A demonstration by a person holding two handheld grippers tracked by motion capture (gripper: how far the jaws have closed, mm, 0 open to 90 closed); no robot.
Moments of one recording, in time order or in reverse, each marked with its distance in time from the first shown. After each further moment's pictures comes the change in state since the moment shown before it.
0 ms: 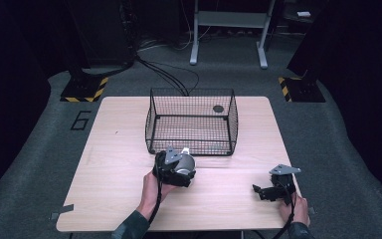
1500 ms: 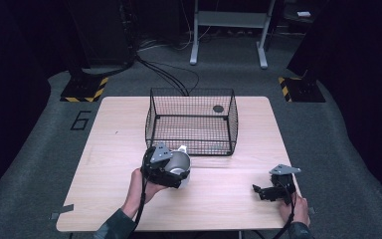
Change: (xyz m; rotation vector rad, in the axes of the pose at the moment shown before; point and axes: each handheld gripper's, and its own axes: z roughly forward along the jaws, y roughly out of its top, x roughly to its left) left arm 0.004 0.027 -0.060 -0.029 -0.092 0.075; right arm 0.000 0.000 0.000 0.000 0.000 0.000
